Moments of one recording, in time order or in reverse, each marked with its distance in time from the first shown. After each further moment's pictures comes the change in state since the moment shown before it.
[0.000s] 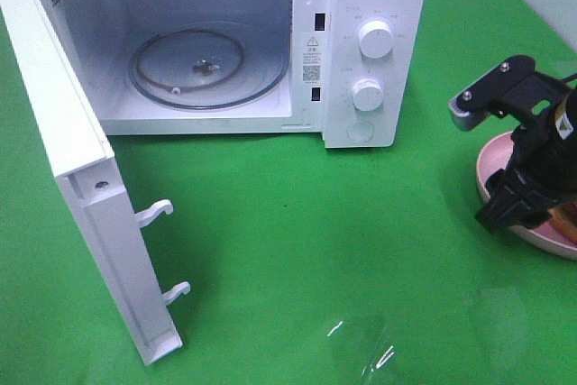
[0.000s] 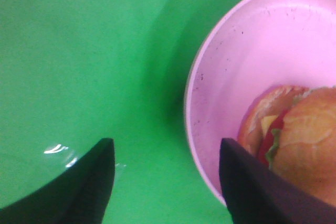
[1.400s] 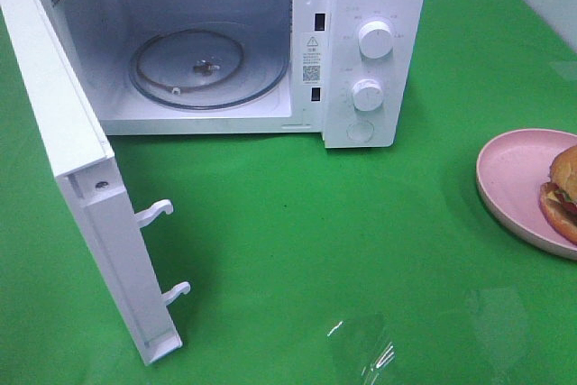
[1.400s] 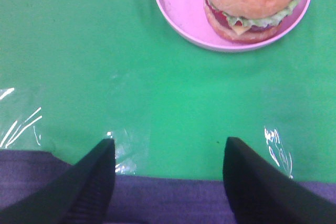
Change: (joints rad) left arm 0.000 0.000 0.000 0.000 0.000 0.000; right arm -0.326 -1.150 0.228 0.388 0.509 -0.040
